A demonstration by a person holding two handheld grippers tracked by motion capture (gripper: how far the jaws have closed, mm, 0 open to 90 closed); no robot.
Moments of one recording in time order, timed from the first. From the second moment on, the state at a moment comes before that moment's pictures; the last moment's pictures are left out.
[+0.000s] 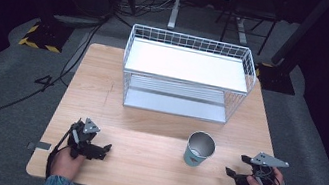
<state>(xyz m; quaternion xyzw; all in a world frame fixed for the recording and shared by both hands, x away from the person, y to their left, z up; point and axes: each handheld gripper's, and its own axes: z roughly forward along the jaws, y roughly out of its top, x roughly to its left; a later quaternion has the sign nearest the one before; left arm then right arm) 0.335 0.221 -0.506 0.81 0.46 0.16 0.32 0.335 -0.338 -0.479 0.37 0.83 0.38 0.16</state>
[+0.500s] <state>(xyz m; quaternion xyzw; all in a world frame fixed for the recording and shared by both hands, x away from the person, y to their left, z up) 0.336 0.221 -0.506 0.81 0.47 0.17 0.32 0.322 -0.321 -0.460 0.35 0.83 0.41 0.15</state>
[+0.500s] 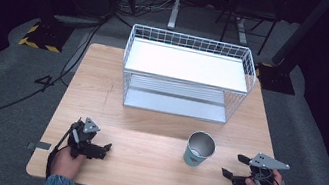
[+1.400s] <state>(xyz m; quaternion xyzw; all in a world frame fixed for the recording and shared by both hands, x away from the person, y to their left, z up) 0.337 0.221 -0.506 0.80 0.48 0.17 0.31 0.328 -0.254 -0.478 0.34 0.82 0.46 0.12</state>
